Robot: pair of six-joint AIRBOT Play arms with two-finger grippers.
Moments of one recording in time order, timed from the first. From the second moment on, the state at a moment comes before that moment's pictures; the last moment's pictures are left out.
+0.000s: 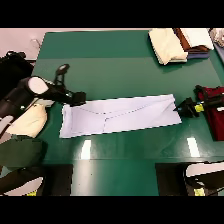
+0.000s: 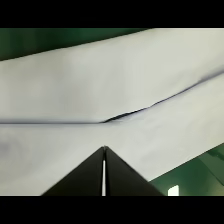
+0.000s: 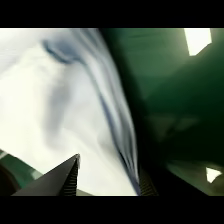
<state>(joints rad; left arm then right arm) -0.32 -1.18 1.03 1.10 -0.96 -1.65 -0.55 -1.61 1.05 -0.90 1.42 1.13</state>
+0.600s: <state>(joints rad) -0.58 -1.63 1.31 0.96 -0.80 -1.67 -0.33 -1.42 1.25 -0.82 1.41 1.11</state>
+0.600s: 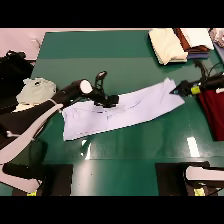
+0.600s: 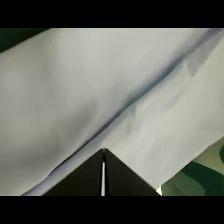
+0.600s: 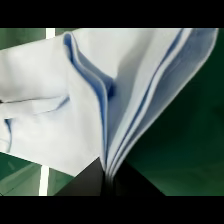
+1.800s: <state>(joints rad) -0.25 -1.45 1.53 1.13 -0.95 -1.67 0.53 -1.33 1.56 -0.71 1.09 1.37</state>
